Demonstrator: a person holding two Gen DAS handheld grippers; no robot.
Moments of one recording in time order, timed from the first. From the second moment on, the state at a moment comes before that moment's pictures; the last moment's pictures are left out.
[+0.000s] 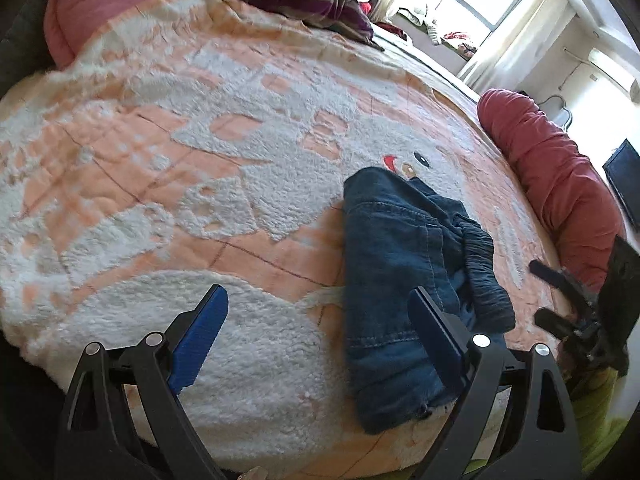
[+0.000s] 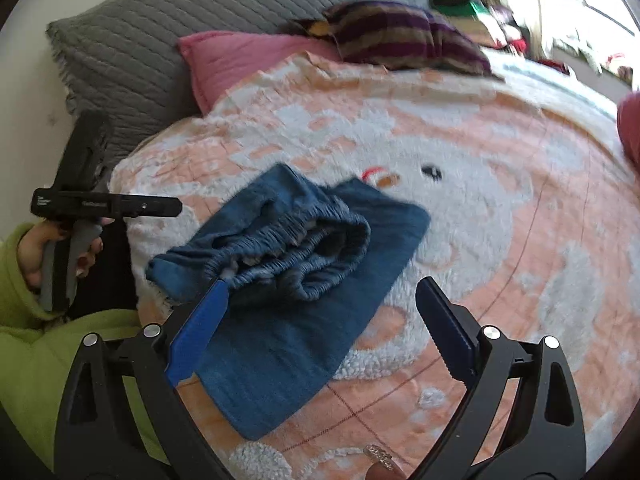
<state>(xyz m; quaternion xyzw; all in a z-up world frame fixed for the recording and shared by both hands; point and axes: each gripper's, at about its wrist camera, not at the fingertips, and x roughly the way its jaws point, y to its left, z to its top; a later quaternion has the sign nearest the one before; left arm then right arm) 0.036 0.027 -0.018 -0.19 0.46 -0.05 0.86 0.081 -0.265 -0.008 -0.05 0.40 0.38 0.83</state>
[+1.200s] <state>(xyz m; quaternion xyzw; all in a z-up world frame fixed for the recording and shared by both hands) 0.091 -0.039 -0.026 -0.11 0.46 -0.11 0.87 0.137 -0.220 -0.031 0.01 0.42 0.41 0.81</state>
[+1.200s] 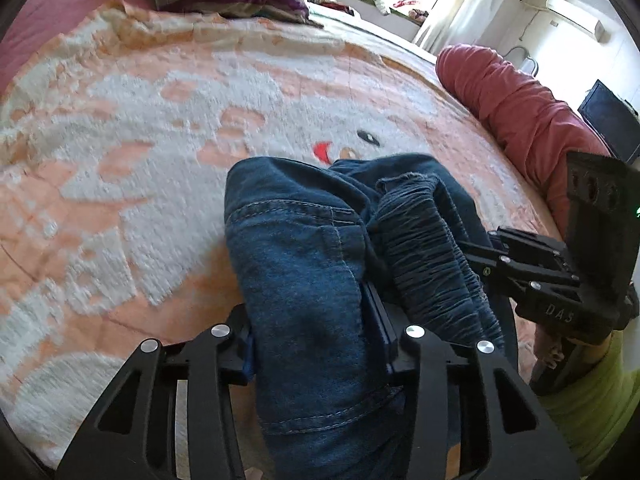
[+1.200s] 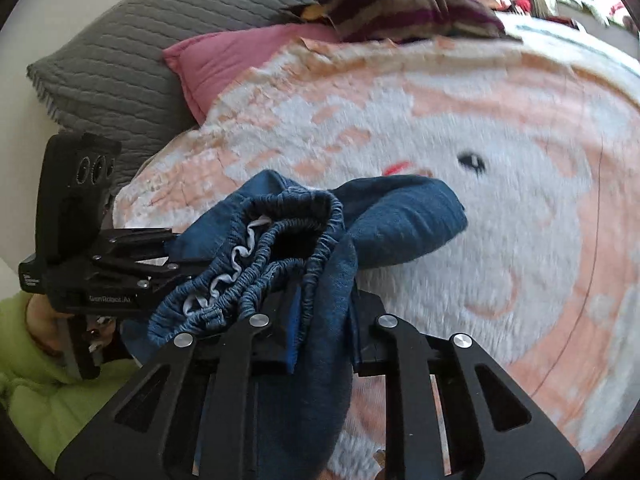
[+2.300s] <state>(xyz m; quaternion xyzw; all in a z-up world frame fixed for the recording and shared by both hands) 0.142 -0.010 -0.040 -0.09 0.44 -0.06 0.89 0.204 -0.206 -0.062 -0.01 0.45 0.35 0.82</state>
